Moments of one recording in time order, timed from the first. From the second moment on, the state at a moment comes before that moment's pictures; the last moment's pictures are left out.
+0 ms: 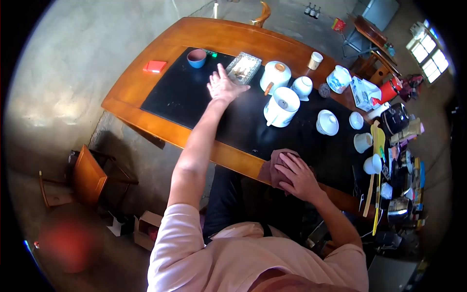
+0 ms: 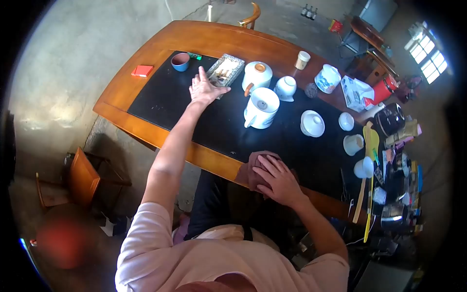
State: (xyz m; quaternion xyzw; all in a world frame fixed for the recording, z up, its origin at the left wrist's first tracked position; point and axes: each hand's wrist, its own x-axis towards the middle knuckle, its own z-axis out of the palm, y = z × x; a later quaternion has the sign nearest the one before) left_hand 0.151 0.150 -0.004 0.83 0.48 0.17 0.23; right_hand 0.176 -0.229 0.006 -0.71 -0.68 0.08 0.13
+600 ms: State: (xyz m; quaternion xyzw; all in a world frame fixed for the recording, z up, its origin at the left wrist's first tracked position) left_hand -0.023 0.127 -0.008 0.79 0.45 0.33 0.25; right_hand 0.175 -0.230 0.003 -0.71 -0.68 0.06 0.14
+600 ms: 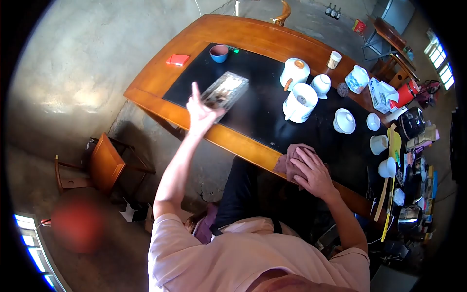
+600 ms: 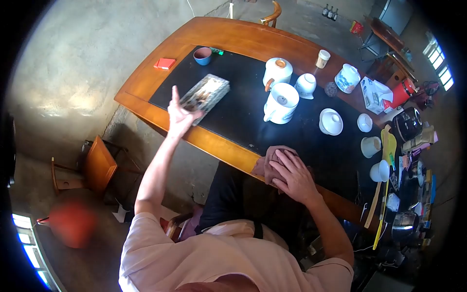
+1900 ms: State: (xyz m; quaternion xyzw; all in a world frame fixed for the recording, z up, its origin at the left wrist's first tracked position) left_hand -0.192 0.445 -0.056 0.70 0.54 0.47 0.01; right_hand 0.265 0.207 -0.022 -0.73 -0.45 -0.17 0.49
